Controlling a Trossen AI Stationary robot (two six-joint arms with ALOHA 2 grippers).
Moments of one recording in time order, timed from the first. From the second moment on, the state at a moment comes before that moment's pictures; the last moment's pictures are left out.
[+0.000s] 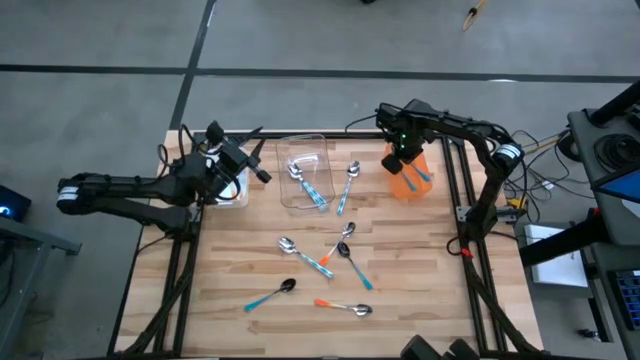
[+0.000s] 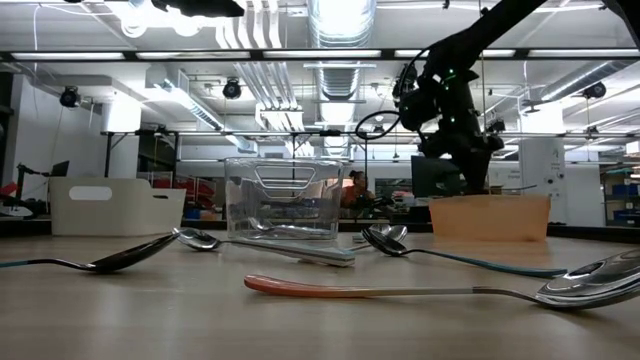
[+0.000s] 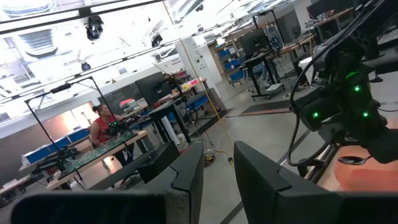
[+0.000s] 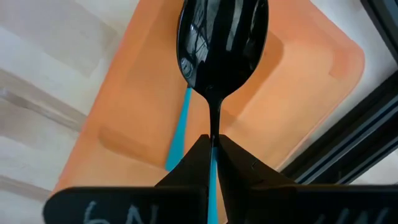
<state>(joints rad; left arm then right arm) 0.07 0.94 0.71 0.46 -0.78 0.57 -0.76 1.79 1.37 -1.26 0.10 0.13</state>
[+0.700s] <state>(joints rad) 0.07 0.94 0.71 0.46 -0.78 0.57 -0.76 1.79 1.31 -1.16 0.06 0.13</state>
